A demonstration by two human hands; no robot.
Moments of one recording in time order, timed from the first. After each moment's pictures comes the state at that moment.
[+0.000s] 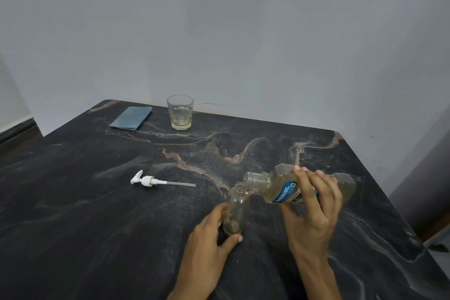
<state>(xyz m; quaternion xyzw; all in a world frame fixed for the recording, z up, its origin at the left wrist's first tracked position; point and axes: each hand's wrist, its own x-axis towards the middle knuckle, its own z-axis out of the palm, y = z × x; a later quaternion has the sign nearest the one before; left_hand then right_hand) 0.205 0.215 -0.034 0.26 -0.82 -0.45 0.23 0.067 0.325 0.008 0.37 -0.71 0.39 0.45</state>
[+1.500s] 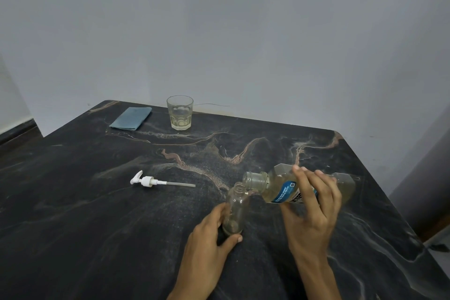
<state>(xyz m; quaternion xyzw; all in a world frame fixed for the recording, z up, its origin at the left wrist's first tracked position) 0.206 0.216 -0.031 0.26 -0.82 -0.45 0.24 0.067 0.324 0.009 0.38 -0.71 0.39 0.45</state>
